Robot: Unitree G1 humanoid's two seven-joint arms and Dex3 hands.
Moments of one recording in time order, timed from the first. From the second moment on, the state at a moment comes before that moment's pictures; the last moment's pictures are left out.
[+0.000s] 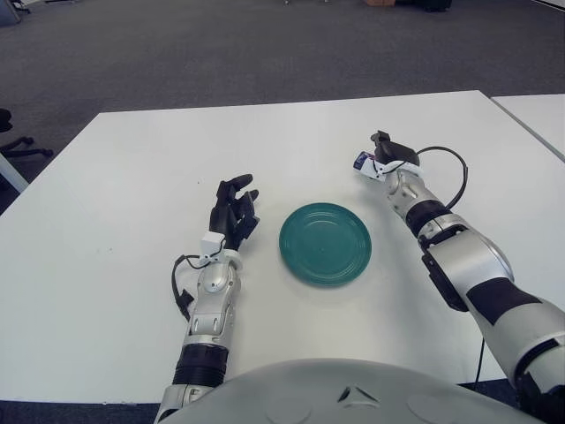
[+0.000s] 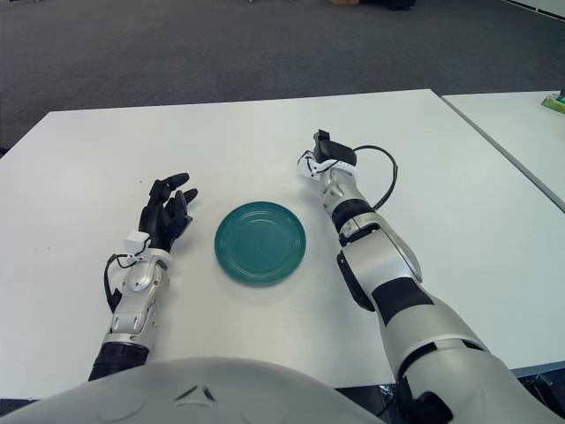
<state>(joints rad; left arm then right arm) 0.09 -0.11 -0.03 0.10 -0.03 -0.21 0.10 -0.89 -0.18 0.40 1.26 -0.62 0.07 -0.29</state>
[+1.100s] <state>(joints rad) 0.13 -0.11 -0.05 0.08 -0.03 -0.25 0.12 -0.88 -0.18 0.41 1.32 -0.61 0.08 -0.24</state>
